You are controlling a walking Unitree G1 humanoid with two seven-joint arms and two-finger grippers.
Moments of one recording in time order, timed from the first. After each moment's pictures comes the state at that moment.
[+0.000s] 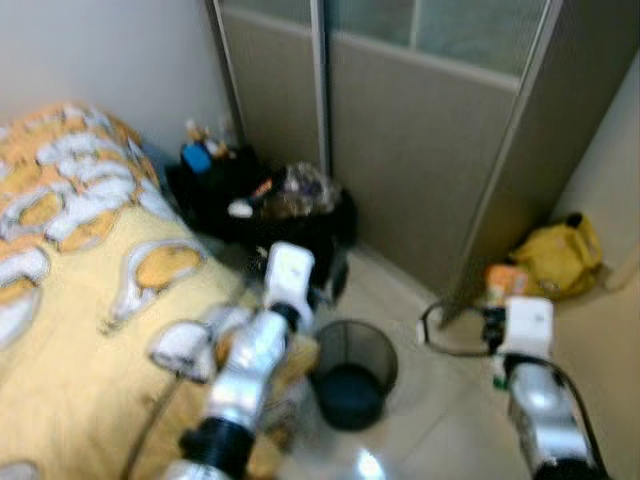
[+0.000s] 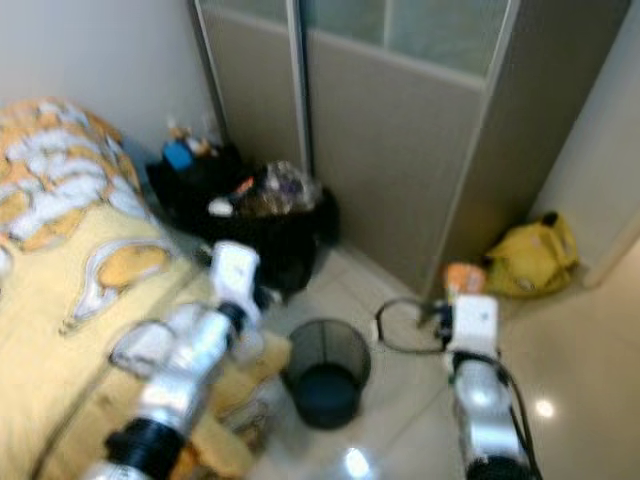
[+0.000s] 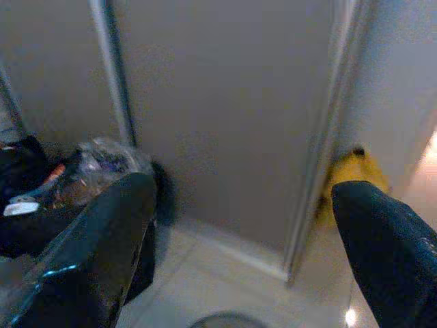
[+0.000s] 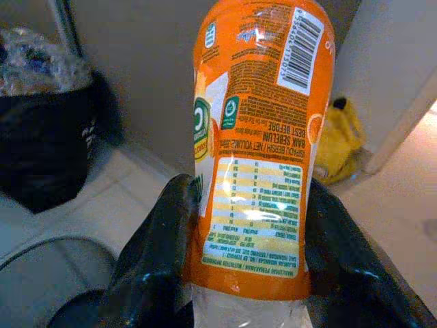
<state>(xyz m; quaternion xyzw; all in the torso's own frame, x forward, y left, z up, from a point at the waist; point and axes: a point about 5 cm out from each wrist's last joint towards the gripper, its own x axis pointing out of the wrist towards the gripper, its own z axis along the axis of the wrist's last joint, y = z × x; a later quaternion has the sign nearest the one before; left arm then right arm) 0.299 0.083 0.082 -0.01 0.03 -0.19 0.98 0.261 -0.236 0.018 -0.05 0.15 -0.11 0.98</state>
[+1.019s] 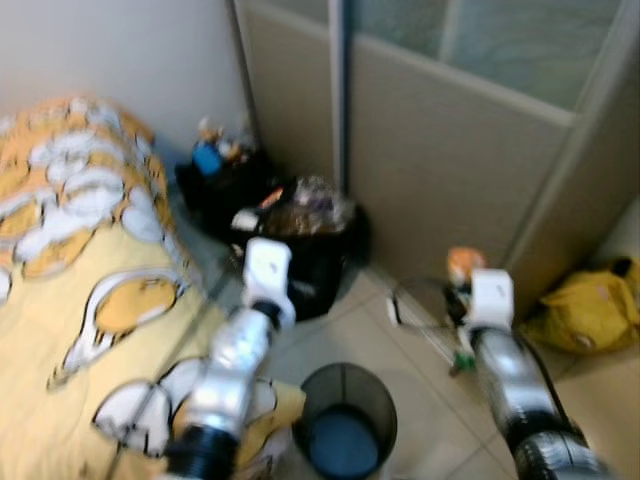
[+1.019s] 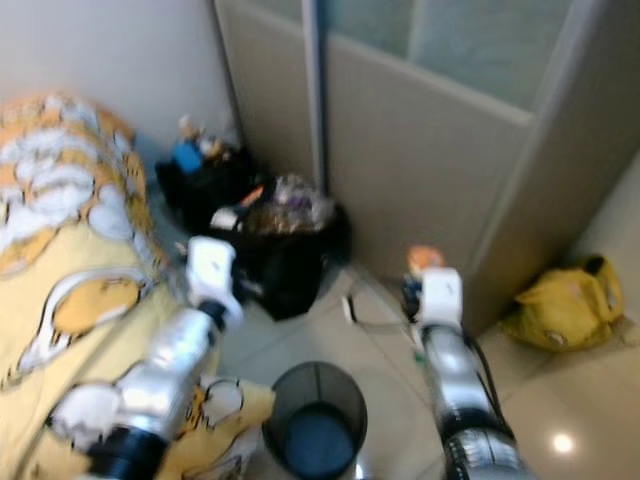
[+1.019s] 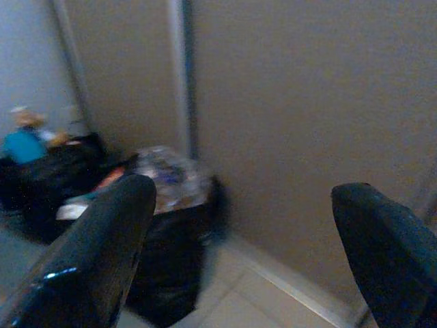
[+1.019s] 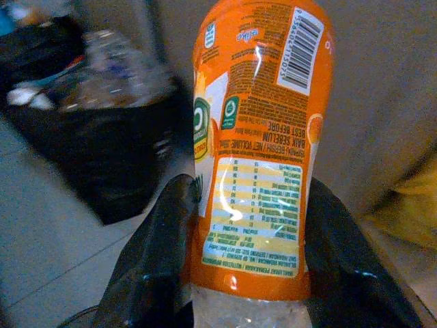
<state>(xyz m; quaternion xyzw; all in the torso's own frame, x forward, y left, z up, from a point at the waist) 0.290 0.108 0.087 0.00 0.04 -0.16 0.99 0.303 -0.192 0.017 -0.01 0.19 -0.03 0.98</state>
